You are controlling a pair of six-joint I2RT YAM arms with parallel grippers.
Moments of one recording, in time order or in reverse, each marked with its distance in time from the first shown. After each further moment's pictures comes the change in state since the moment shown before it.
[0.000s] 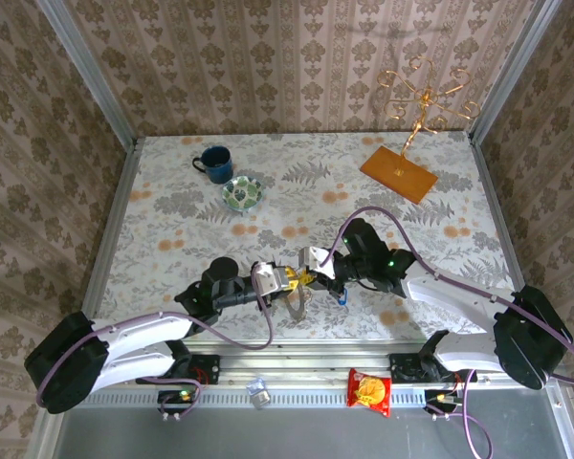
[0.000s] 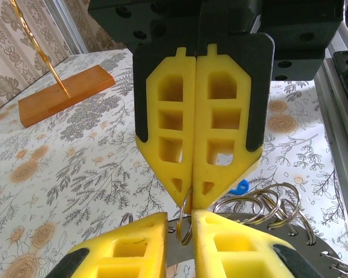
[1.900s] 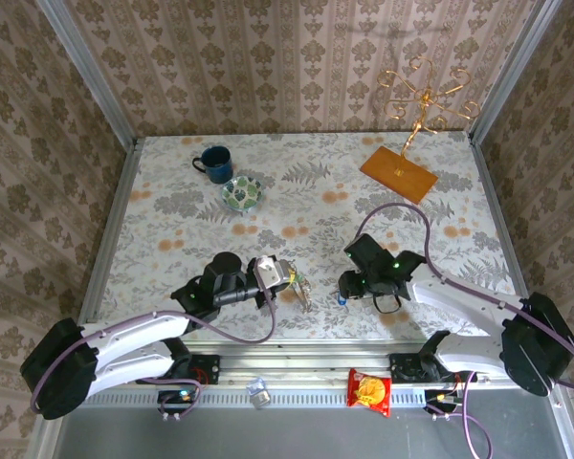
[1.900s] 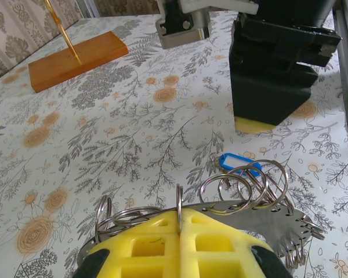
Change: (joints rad) left arm 0.000 -0.050 0.075 -0.220 -0.089 -0.030; right arm -0.006 -0.038 -0.009 -0.502 0.583 1.138
